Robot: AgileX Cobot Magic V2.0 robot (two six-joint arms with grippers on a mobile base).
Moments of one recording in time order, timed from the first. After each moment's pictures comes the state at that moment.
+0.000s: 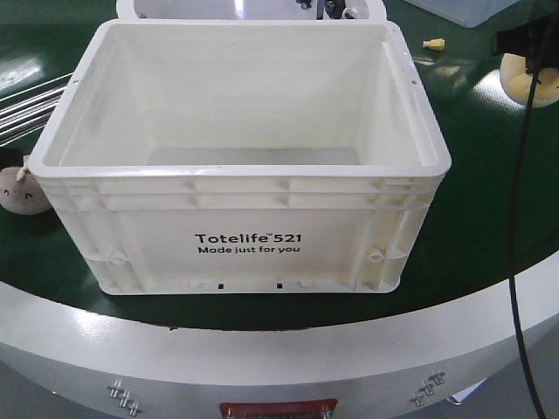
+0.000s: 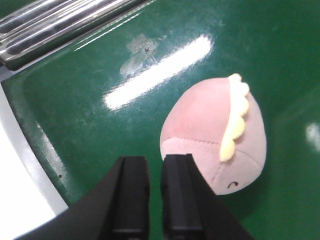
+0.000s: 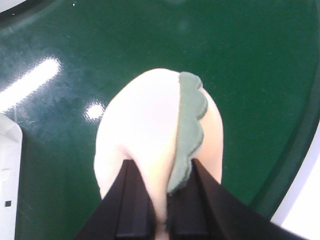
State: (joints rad) left arm 0.14 1.50 -0.95 0.41 0.46 -0.34; right arm 0.00 1.64 -1.55 -0.26 0.88 0.09
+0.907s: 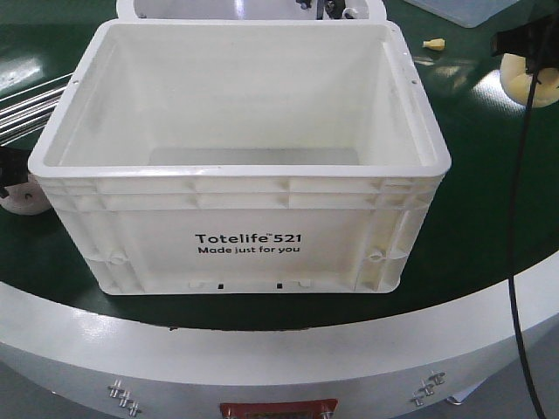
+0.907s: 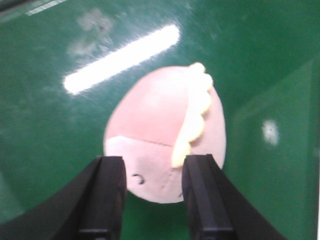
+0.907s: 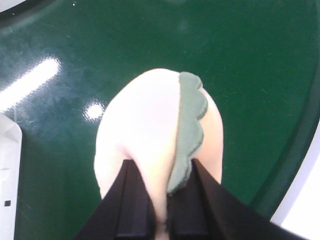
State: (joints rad) left arm 0.14 1.59 -0.95 0.13 0.38 -0.21; right arm 0.00 1.64 -1.55 -0.26 0.88 0.08
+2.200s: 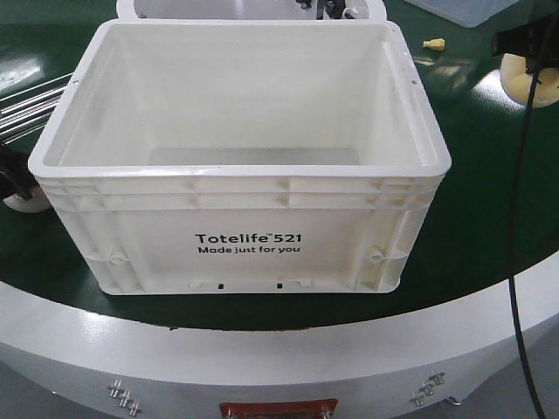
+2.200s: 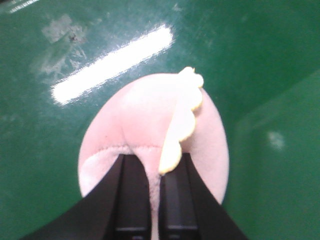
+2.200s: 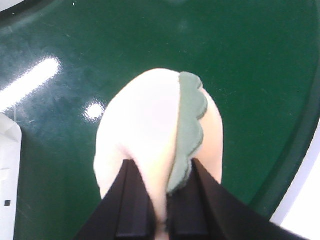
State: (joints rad) left arm 0.14 1.73 -0.97 0.08 0.23 -0.13; right arm 0.00 1.64 -1.55 -0.26 0.88 0.08
